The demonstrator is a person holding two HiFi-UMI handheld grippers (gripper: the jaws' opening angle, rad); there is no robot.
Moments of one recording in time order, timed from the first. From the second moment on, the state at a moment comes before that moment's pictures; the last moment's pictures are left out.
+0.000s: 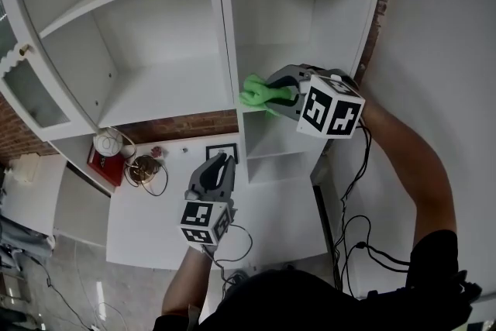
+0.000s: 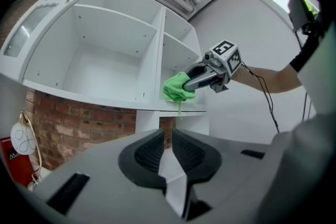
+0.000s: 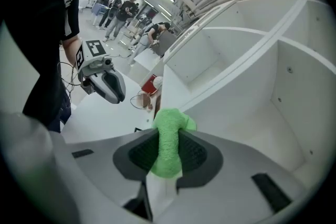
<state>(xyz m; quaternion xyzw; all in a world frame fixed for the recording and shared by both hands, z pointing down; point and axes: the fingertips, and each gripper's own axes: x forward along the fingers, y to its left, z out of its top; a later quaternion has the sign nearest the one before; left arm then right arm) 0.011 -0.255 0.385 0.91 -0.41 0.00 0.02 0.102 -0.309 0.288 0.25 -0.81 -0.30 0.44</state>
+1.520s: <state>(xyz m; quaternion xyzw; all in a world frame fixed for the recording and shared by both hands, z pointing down) -0.072 -0.256 0.391 0.87 -0.49 0.01 0.02 0.164 -0.466 0.314 0.33 -0.74 -0.25 0.53</state>
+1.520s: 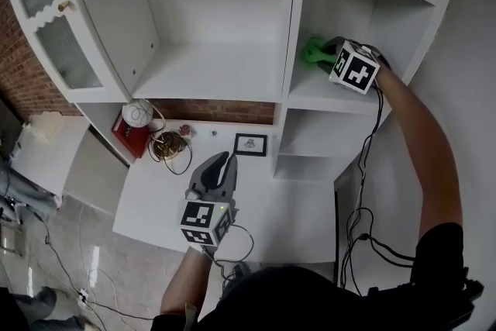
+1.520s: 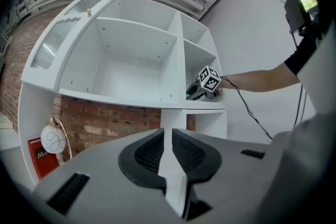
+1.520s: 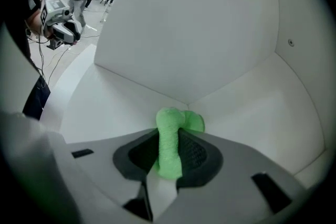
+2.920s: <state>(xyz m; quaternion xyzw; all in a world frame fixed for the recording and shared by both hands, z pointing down) 0.033 -0.262 0.394 0.93 -0.36 0.00 0.03 0.182 -0.340 0.273 0.32 -0.71 -0.32 0.54</state>
